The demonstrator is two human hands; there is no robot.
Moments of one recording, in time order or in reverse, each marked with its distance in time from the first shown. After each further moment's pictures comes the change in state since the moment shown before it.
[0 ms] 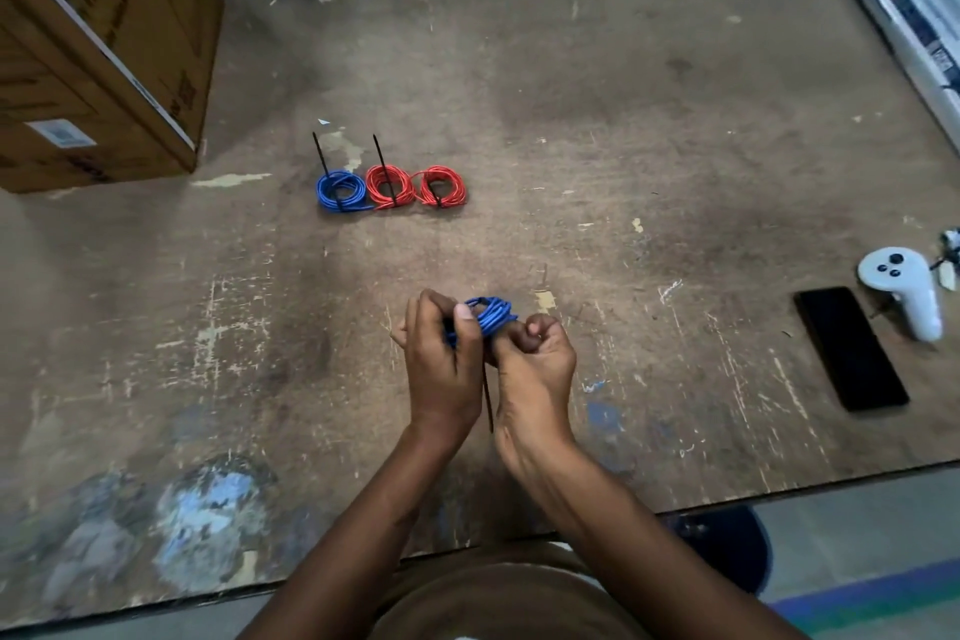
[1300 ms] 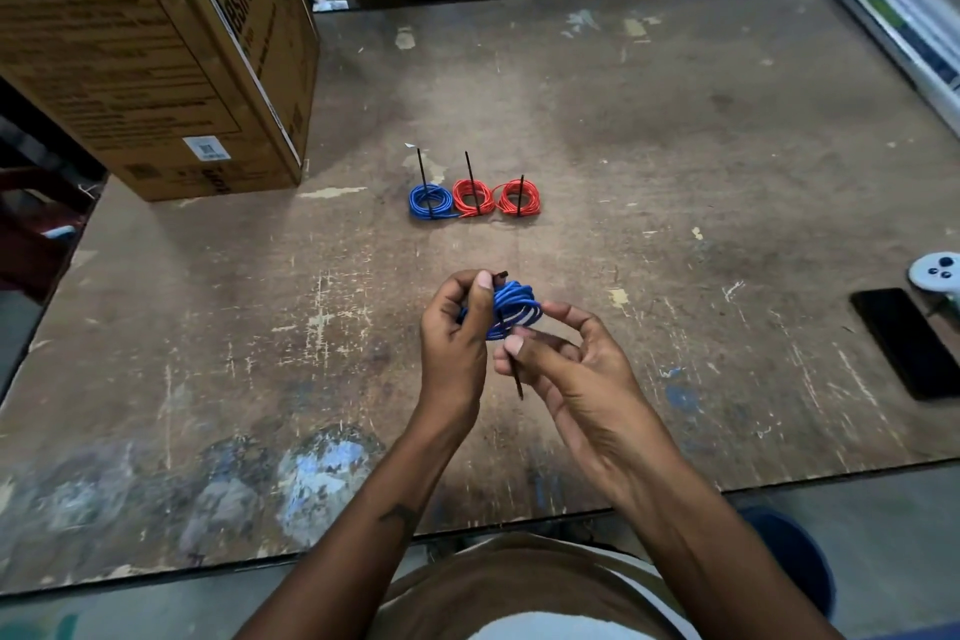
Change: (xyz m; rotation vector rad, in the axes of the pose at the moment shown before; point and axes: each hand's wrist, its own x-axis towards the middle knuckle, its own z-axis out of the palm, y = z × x) left_hand 0.012 0.029 -0.123 -0.623 -0.114 -0.300; right_hand -0.126 -0.035 0.041 0.073 -0.342 0.166
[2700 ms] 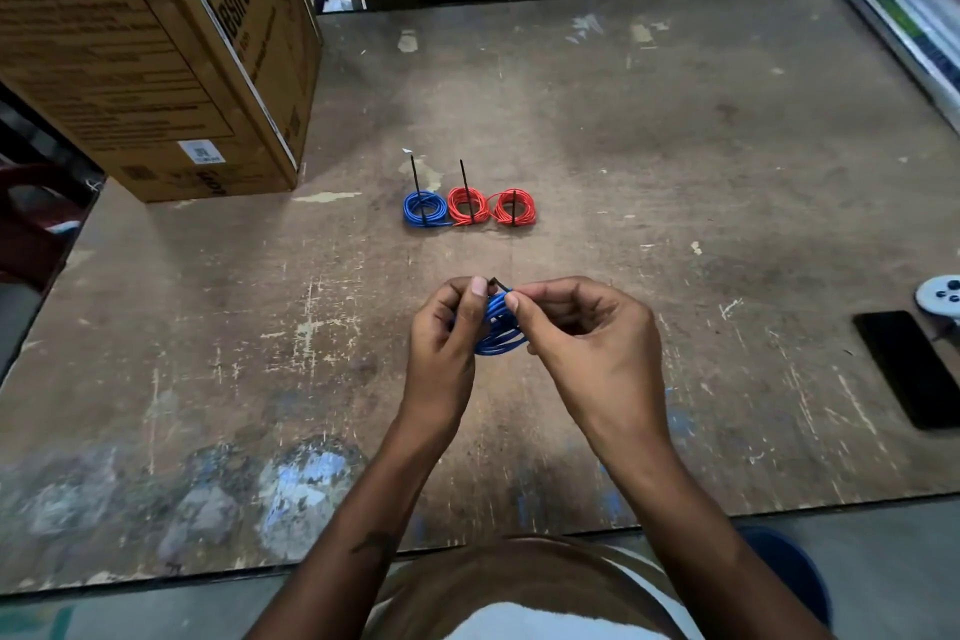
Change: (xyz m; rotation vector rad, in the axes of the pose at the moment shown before) left_hand 0.005 0.014 0.014 0.089 -0.061 -0.007; right_hand 0.025 -0.037 -0.004 -0.699 0.102 -0.466
